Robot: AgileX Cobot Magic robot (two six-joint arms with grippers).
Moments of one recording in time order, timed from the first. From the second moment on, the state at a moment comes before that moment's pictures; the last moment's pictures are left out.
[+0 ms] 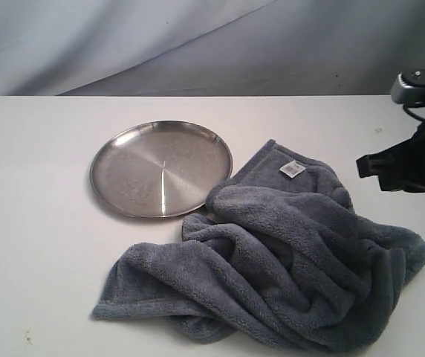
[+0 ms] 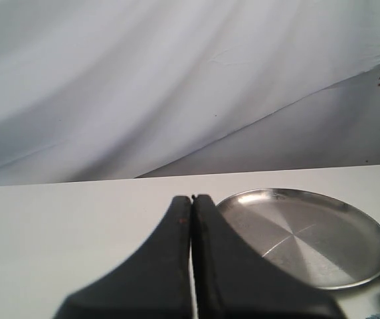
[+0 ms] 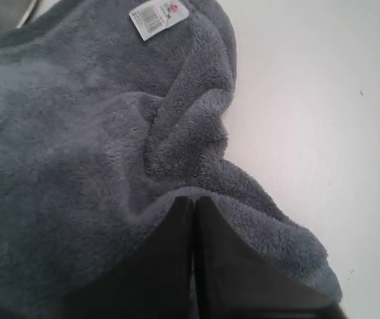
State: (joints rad) left arm -0.13 0.00 0.00 -0.06 0.10 0.06; right arm 0.26 1.46 -0.87 0.24 0.58 -0.20
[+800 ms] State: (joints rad) left arm -0.13 0.00 0.00 -0.06 0.10 0.06; right arm 0.66 1.71 -1.10 0.26 0.52 -0.21
